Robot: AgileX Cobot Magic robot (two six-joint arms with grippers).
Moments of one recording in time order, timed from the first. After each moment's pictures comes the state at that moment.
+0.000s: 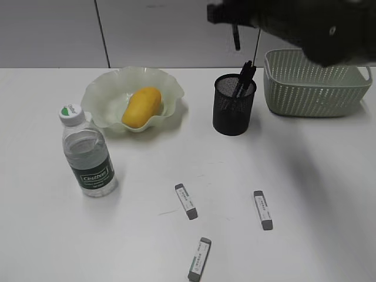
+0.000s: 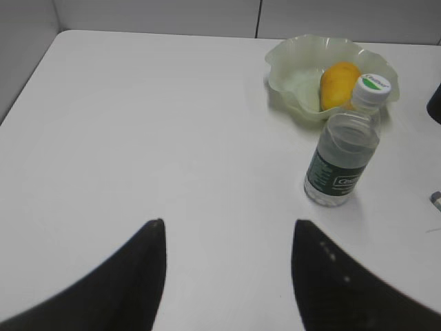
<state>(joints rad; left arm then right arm) -0.15 -0.01 -0.54 0.07 1.06 -0.18 0.51 1.79 -1.13 0.26 -0.50 -0.25</state>
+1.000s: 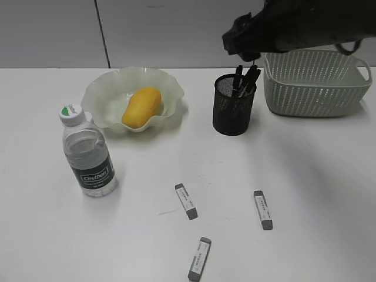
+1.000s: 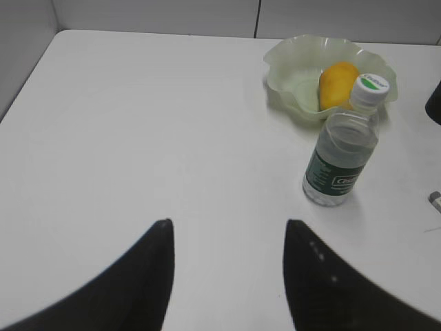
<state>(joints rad) -0.15 -0.01 -0.54 0.07 1.06 -0.18 0.48 1.62 -1.09 0.25 0.05 -0.30</state>
